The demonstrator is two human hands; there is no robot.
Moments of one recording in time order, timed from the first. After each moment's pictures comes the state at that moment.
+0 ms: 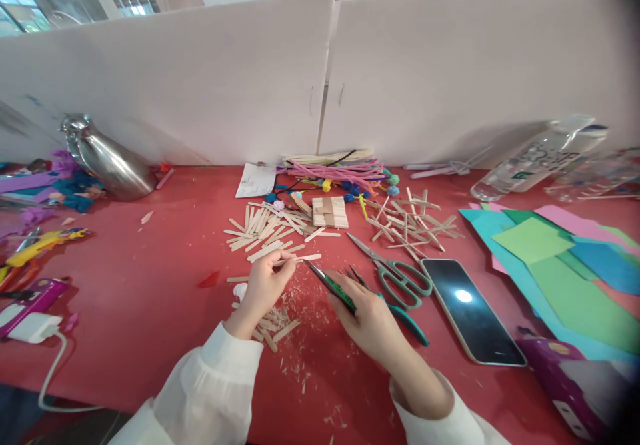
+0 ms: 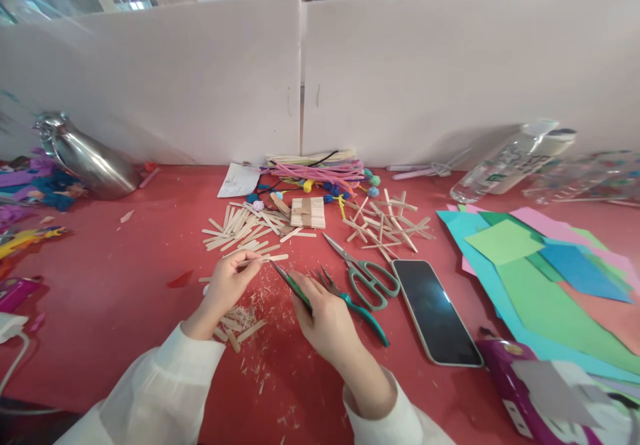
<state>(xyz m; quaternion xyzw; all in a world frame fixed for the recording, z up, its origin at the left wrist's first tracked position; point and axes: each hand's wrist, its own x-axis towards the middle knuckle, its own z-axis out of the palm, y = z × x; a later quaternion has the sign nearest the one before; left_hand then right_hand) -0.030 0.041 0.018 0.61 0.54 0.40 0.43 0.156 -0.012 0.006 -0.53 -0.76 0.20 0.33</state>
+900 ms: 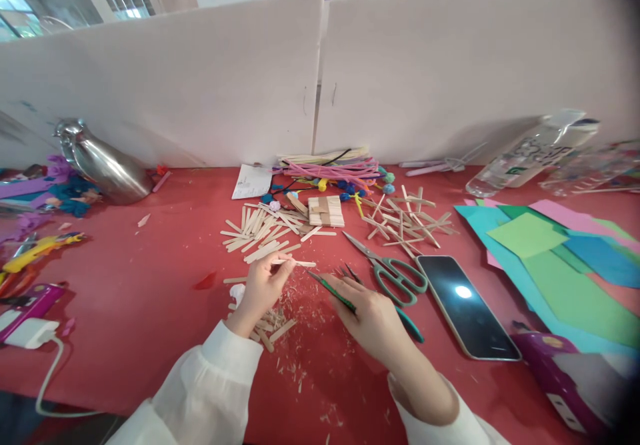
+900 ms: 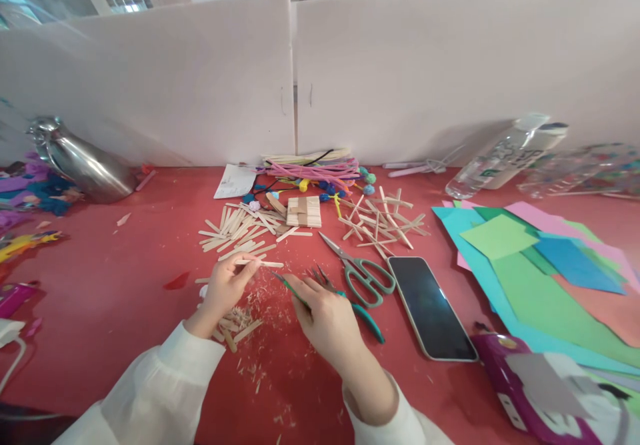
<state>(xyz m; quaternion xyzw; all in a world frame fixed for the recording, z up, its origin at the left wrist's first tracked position) -0.030 0.039 0.014 0.65 0.53 0.40 0.37 0.162 -0.015 0.014 -0.55 -0.78 0.13 0.27</state>
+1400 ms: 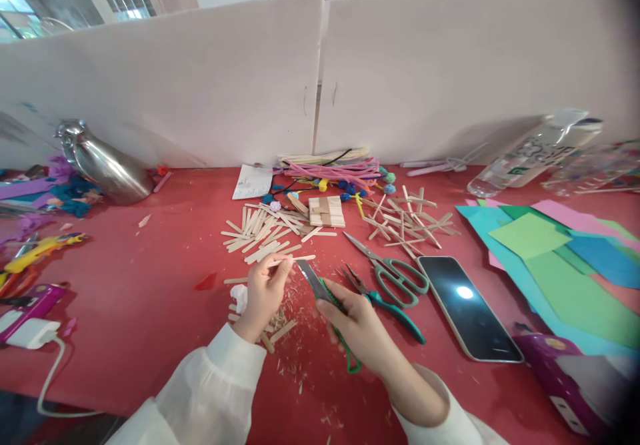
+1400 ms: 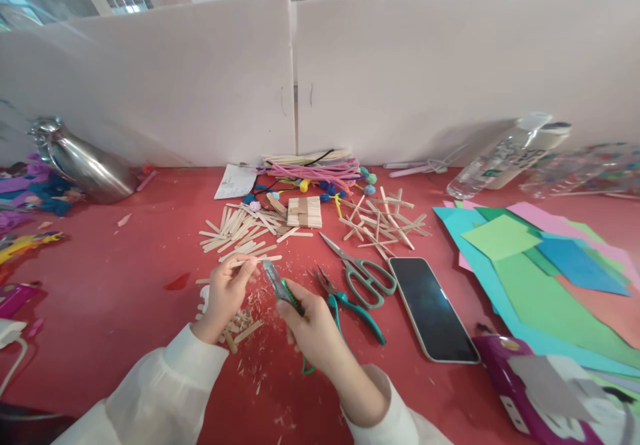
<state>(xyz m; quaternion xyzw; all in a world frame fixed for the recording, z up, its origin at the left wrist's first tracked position) -0.021 0.031 0.009 0.59 0.54 0.48 0.36 0.137 -0.022 0.020 -0.51 -0.49 0.59 0.39</state>
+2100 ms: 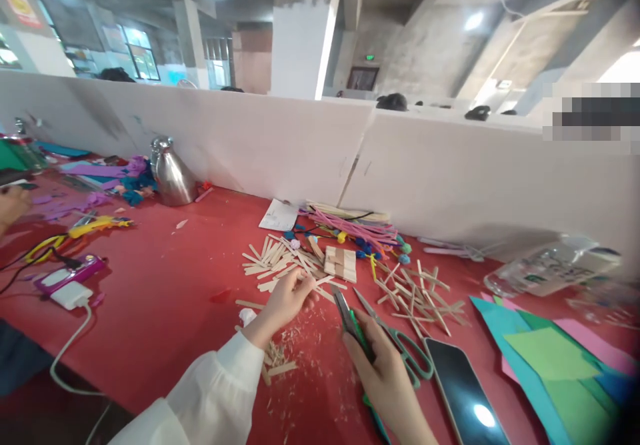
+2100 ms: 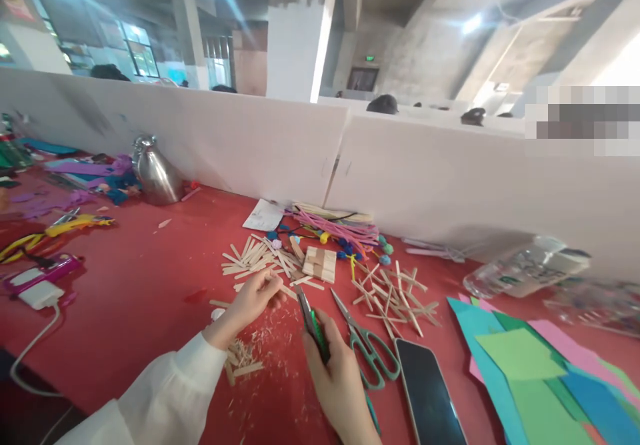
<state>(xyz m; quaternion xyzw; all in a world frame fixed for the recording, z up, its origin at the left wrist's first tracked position) -0.011 0.052 0.034 0.55 0.46 0.48 0.51 0.165 -0.007 0.027 -0.55 -0.64 0.32 0.43</state>
